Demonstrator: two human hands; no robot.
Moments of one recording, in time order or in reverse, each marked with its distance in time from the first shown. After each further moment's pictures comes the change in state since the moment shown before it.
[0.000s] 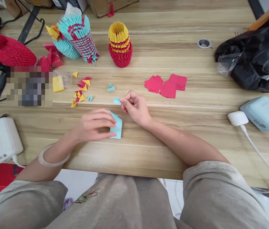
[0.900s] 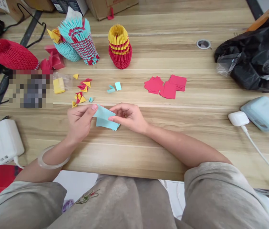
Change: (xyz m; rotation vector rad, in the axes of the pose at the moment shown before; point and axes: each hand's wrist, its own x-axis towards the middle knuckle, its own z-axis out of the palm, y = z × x) left_hand 0.001 0.006 0.005 -0.410 0.602 -0.744; right_hand -0.018 -0.008 0.011 0.023 -0.224 0.038
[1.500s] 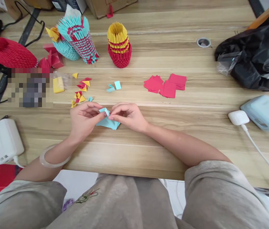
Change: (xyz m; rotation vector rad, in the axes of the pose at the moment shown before) left_hand -0.001 0.002 0.010 -0.024 0.022 -0.057; right_hand 0.002 0.005 -0.004 -0.017 -0.064 -0.088
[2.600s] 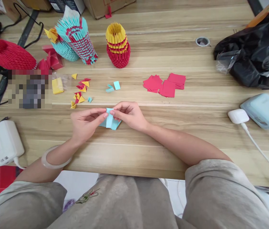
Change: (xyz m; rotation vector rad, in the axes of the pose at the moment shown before) left_hand -0.009 -0.009 0.002 -0.030 -0.043 0.129; right_hand 0.002 -0.008 0.003 0.108 0.120 0.223
